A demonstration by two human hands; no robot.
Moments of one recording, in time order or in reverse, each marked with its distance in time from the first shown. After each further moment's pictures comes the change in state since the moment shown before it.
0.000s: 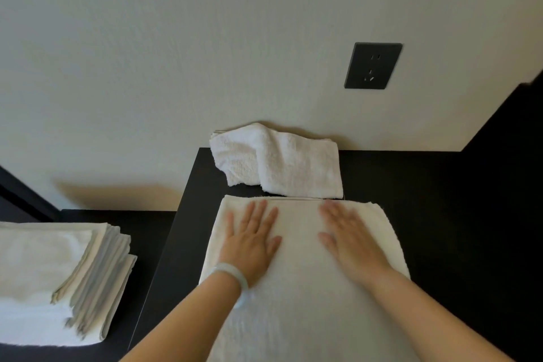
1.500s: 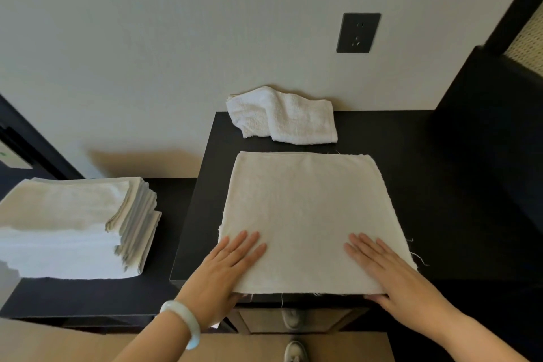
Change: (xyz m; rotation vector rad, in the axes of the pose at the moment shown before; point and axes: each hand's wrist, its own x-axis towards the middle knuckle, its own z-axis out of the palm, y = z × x) left_hand -0.235 -0.037 0.011 -0.021 -0.066 0.367; right_hand -0.243 -0.028 0.005 -0.073 -0.241 -0.175
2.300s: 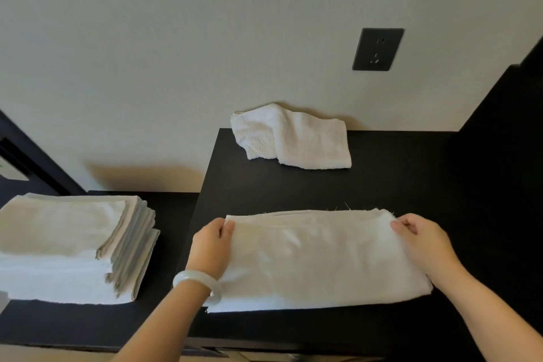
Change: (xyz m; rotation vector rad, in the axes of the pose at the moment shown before) left_hand 0.099 -0.050 -0.043 -0.854 0.361 -0.798; right_hand 0.118 0.086 -0.043 0.665 0.498 0.704
